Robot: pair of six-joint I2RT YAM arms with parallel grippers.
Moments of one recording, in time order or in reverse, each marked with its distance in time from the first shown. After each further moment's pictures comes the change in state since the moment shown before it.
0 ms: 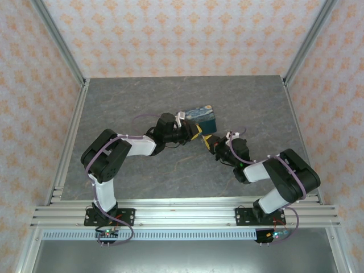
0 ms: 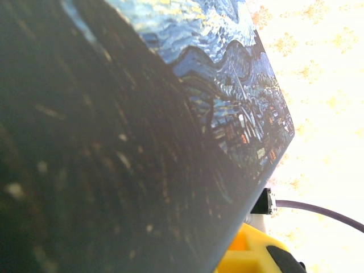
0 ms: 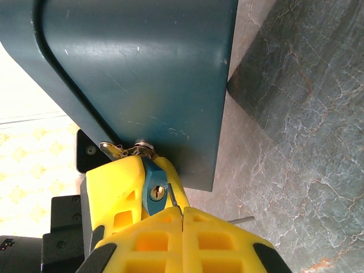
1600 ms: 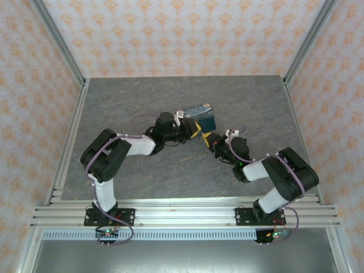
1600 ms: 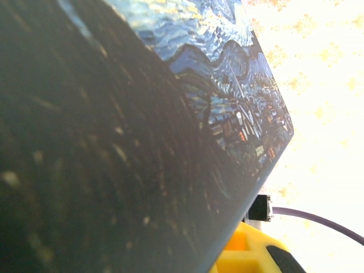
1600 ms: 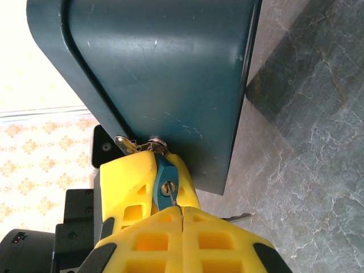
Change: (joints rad) left arm 0.009 0.000 -0.001 0.037 -0.004 -0.056; right arm 0.000 0.025 0.021 0.053 -0.004 -0.031
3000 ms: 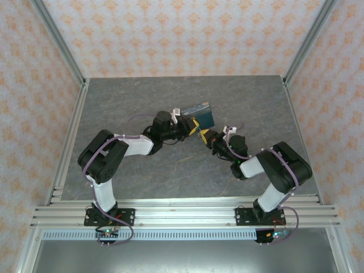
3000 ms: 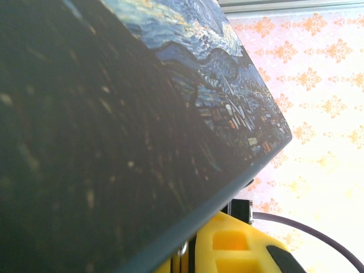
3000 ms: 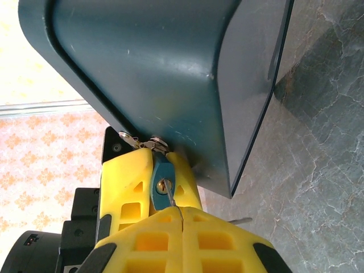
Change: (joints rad) left arm 0.015 -0.027 -0.015 0.030 -0.034 -0.053; right arm -0.005 0.090 0.044 0.111 -0.037 0.033
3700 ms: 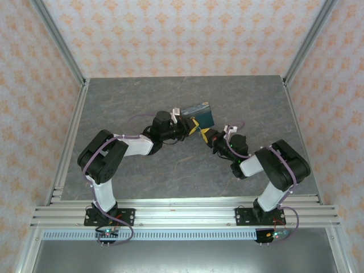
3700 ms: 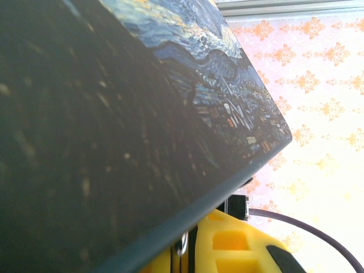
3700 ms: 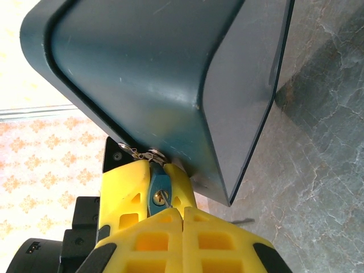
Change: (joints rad) left arm 0.000 -0.005 -0.002 0.000 -0.013 -0.004; right arm -0.019 0.025 0.013 0.030 -0.011 0.013
